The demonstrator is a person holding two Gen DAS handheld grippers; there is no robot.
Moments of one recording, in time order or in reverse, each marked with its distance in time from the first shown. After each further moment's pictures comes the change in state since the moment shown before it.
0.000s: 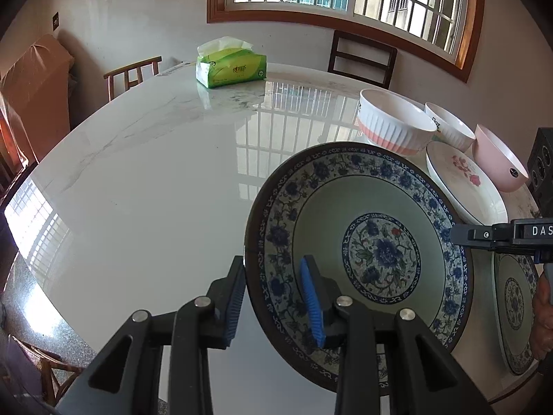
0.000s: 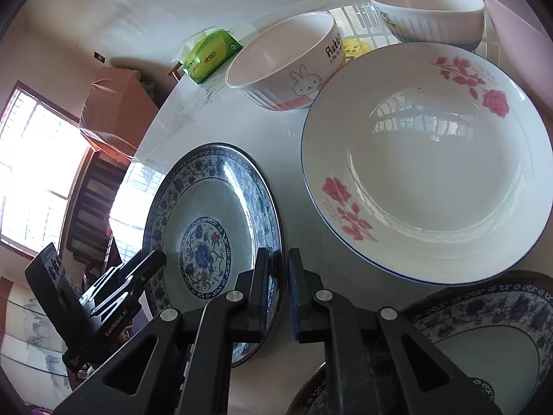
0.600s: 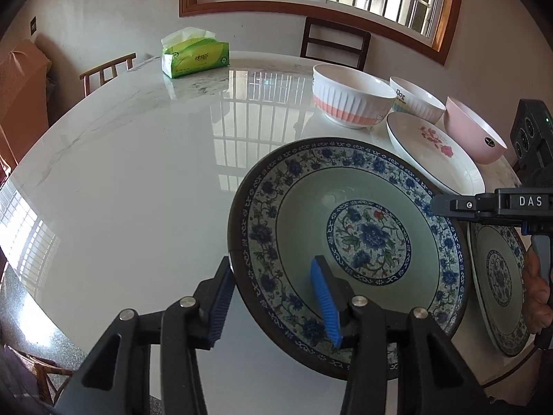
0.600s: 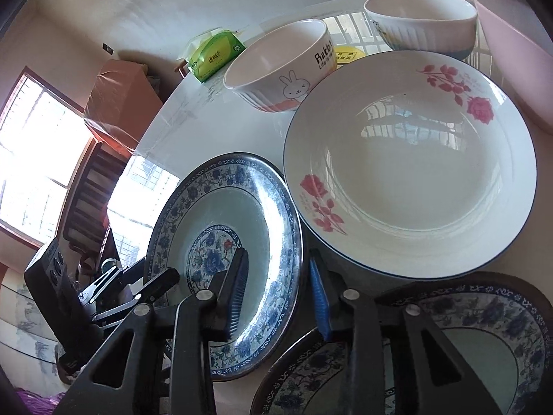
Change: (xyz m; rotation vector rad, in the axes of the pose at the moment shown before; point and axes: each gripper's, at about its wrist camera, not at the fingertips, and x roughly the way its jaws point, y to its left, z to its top) left arm 0.002 -0.036 -0.020 0.051 0.037 -0.082; right arm -0.012 -0.011 -0.003 -0.048 -0.014 -0.014
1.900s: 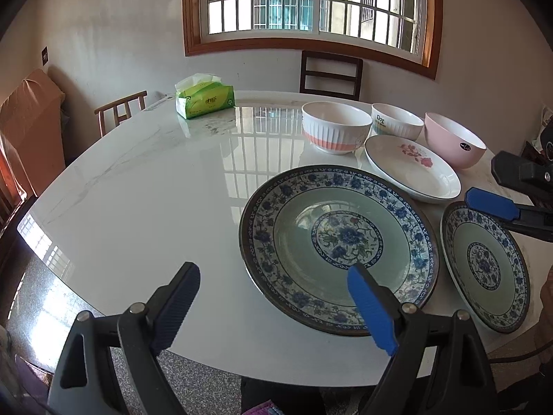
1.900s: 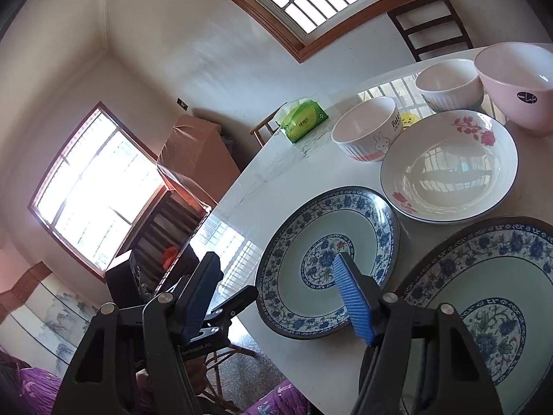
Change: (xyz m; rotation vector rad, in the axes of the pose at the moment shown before) left arm -0.059 -0.016 -0.025 0.062 -0.144 0.055; right arm -0.089 0.039 -0.072 -0.065 -0.302 0.300
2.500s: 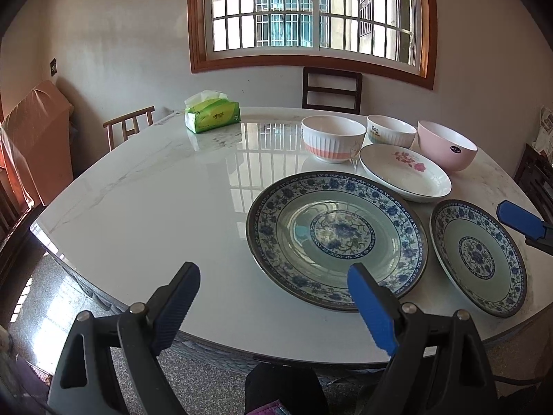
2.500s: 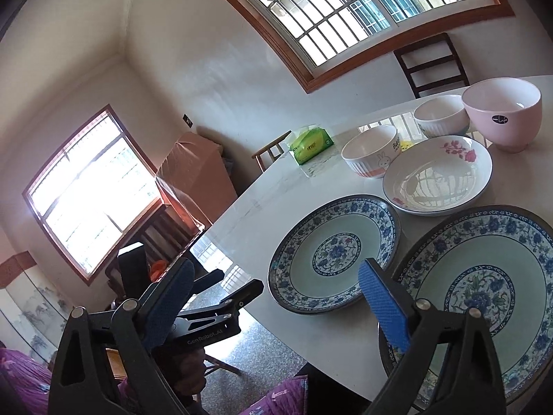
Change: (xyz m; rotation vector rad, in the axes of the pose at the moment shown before) left arm -0.029 -0.005 -0.020 0.013 -0.080 0.024; right arm -0.046 0.042 -0.049 -0.089 -0.147 -0.028
